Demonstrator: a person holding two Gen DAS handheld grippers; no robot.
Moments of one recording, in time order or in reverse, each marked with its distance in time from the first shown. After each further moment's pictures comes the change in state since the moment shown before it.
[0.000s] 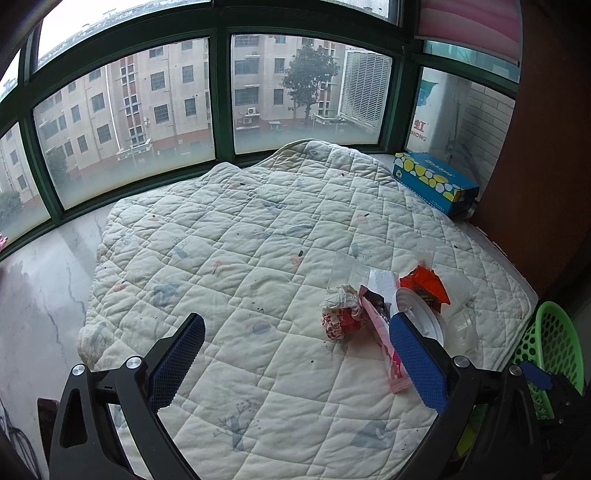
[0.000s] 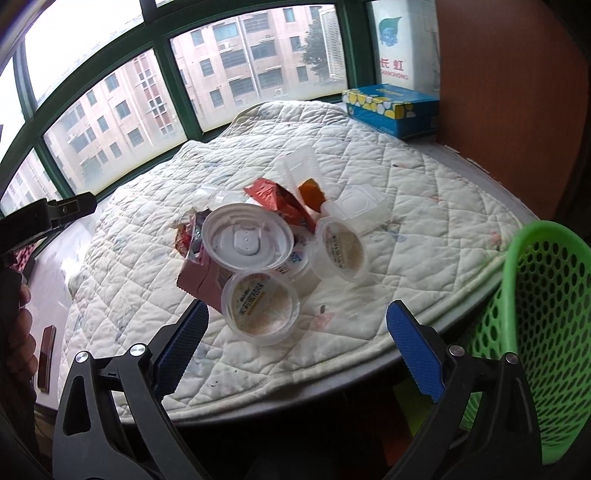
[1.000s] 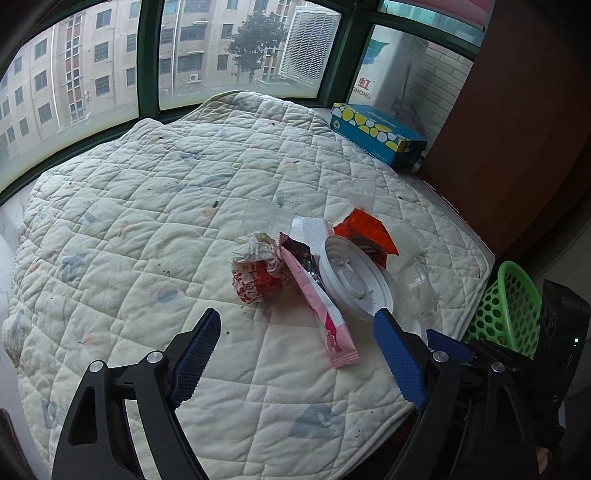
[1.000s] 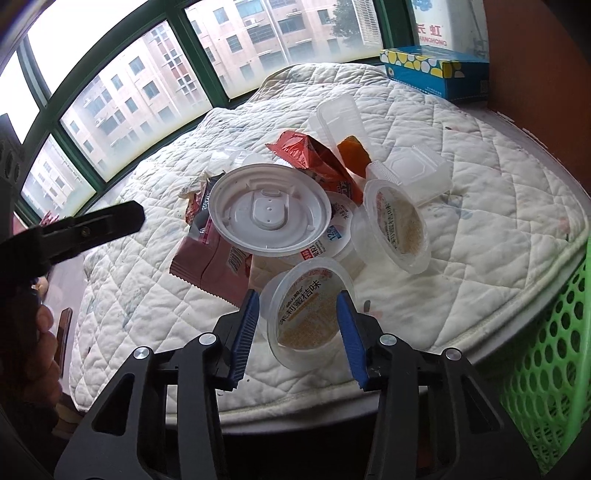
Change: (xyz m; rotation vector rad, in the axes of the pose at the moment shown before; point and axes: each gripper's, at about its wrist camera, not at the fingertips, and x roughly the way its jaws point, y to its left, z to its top) left arm 0.054 -0.043 -0.024 0.058 0.159 -0.258; right arm 0.047 -0.007 -0.001 0.002 0.104 0.150
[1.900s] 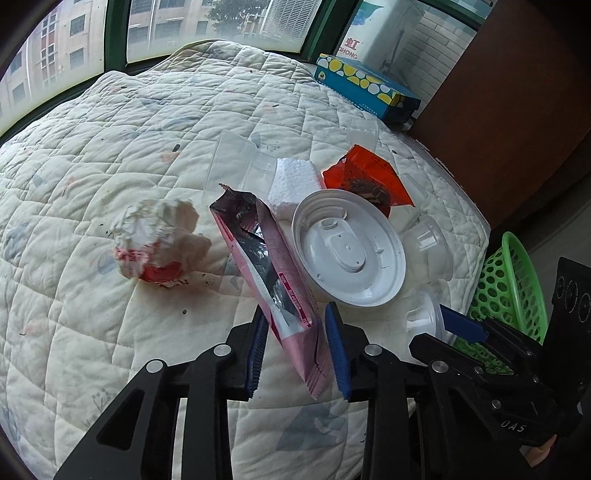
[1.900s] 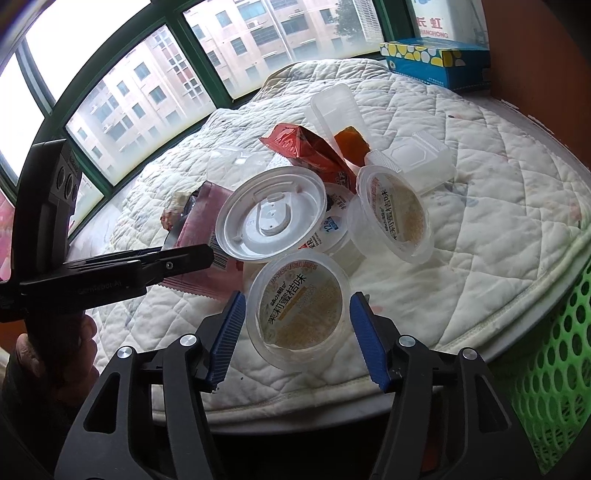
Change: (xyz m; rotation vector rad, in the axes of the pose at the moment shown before) left arm 0.060 0.008 -0.017 -0.009 0.140 -0.109; right arm 0.013 -0.010 -0.004 0.019 0.008 0.065
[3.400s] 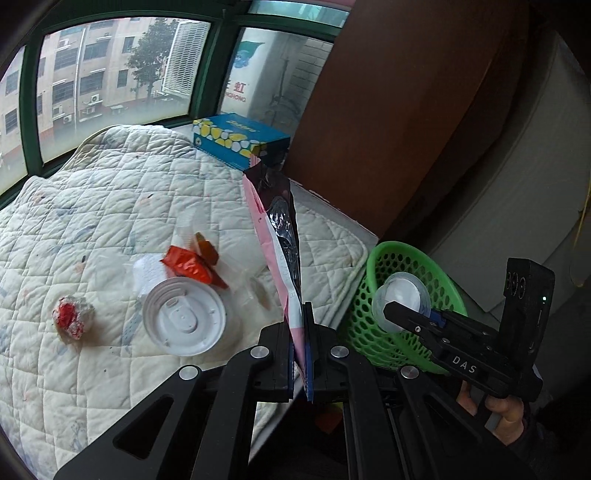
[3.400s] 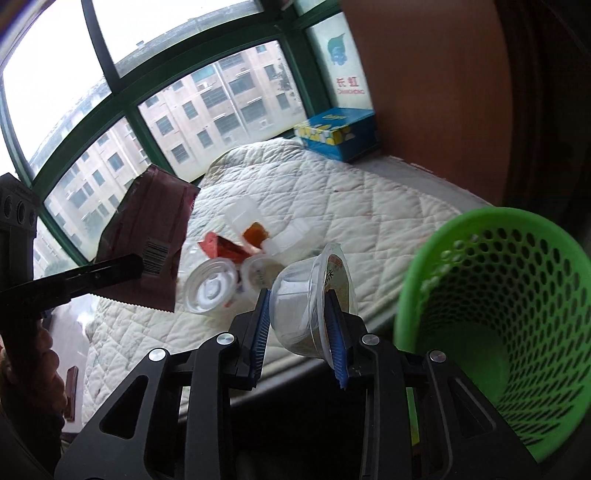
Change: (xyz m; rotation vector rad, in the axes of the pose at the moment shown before) left arm -0.088 -0.137 0.023 0.265 -0.130 -0.233; right arm -0.149 -0.062 -0.011 0.150 -0.260 -0.197
